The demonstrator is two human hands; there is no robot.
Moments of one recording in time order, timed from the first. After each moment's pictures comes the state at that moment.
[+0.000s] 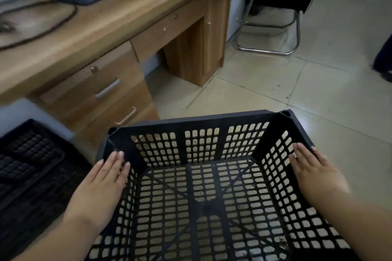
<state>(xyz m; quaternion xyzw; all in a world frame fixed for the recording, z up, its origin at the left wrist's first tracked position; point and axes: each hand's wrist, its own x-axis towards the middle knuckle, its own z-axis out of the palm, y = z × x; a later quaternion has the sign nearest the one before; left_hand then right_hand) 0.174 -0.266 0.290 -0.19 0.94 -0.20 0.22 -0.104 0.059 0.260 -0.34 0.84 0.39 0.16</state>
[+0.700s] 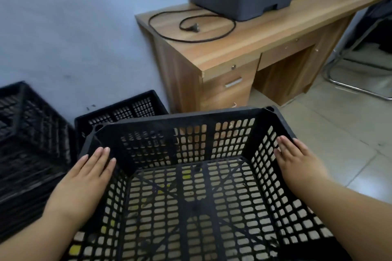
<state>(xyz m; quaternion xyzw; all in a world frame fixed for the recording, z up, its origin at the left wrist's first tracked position) 0.510 -0.306 0.372 -0.43 0.84 -0.18 0.28 0.108 -0.137 0.334 -0.56 0.73 0.40 -0.02</state>
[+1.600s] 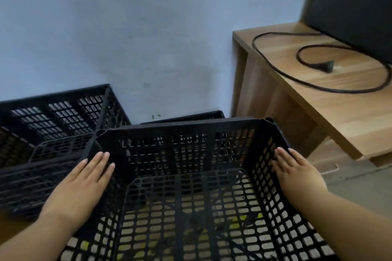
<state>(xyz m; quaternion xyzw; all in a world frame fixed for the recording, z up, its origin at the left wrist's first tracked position) 0.659 -0.500 0.379 -0.55 0.76 -0.12 0.33 0.232 -0.457 0.351 -0.68 0.61 0.40 -0.07</state>
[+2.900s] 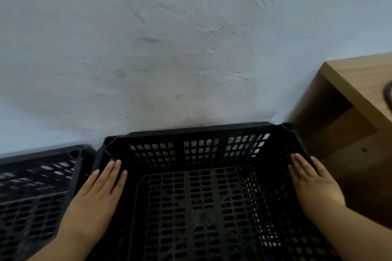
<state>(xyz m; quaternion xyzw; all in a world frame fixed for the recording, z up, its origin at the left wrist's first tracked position) 0.710 -0.868 0.263 -0.51 0.86 -0.09 0.03 0.250 -0.834 0.279 -0.65 0.63 0.43 -0.05</state>
